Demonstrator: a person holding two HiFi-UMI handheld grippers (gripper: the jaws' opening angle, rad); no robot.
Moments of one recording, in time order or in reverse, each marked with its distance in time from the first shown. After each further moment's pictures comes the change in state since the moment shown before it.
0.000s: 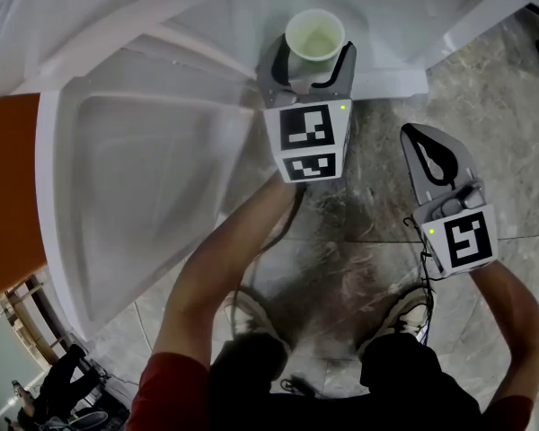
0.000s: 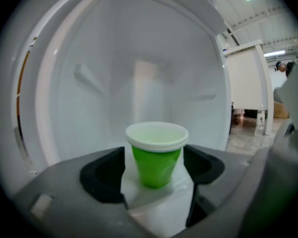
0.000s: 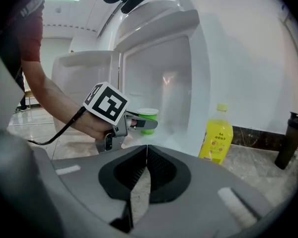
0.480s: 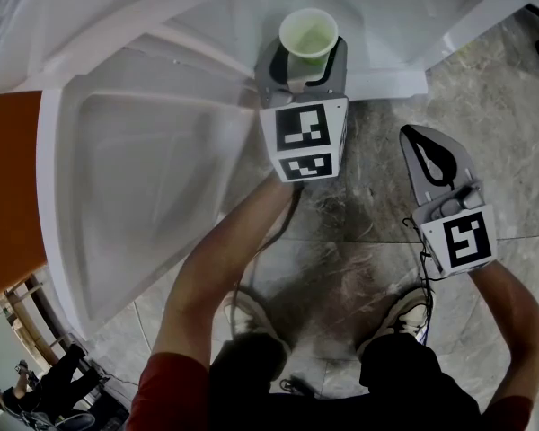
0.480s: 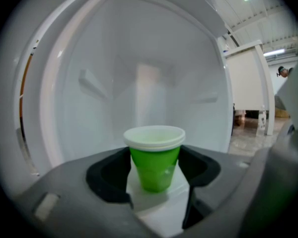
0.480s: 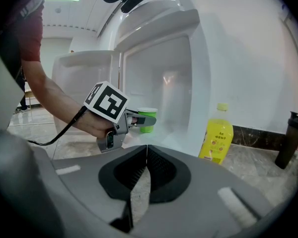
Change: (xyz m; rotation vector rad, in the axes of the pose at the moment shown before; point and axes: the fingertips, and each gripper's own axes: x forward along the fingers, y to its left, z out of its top) left arm -0.001 0.006 0.006 0.006 -0.026 0.011; right arm 0.000 0.001 -0.001 0.003 0.005 0.002
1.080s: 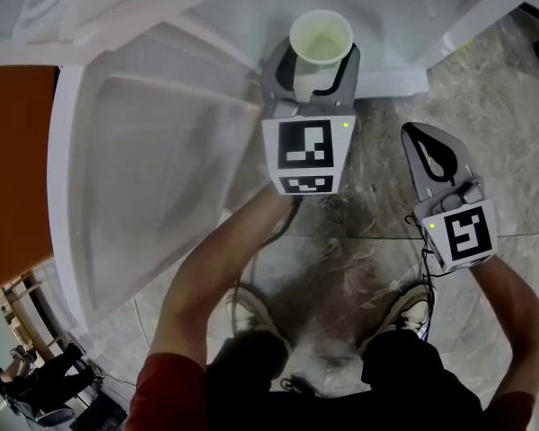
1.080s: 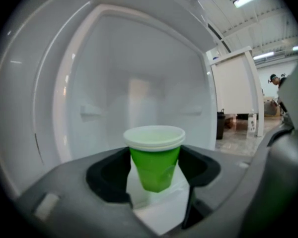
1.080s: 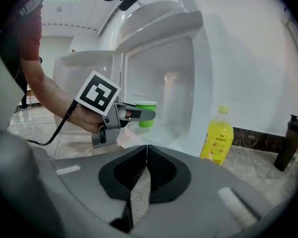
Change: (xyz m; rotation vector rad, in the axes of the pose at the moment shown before) left arm -0.027 -0.017 0.027 0.041 -0.056 -0.077; right arm -0.003 0.005 0.004 -0.020 0.008 0.003
